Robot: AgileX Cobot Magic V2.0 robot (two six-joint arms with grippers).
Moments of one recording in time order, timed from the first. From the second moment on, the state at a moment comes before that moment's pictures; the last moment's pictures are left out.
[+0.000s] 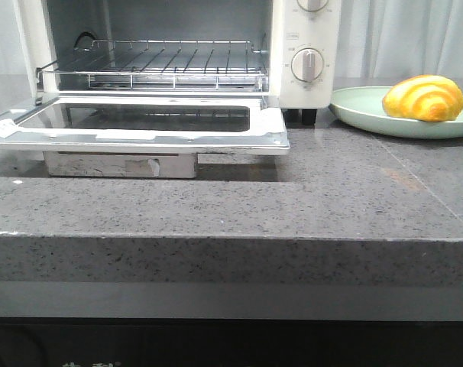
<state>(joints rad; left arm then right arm) -0.12 0.49 -0.45 0.07 0.24 -0.12 0.01 0.95 -0.73 0.27 0.36 0.05</state>
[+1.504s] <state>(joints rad) -0.12 0.49 -0.45 0.07 0.24 -0.12 0.00 1.51 -1.14 0.36 0.46 0.06</state>
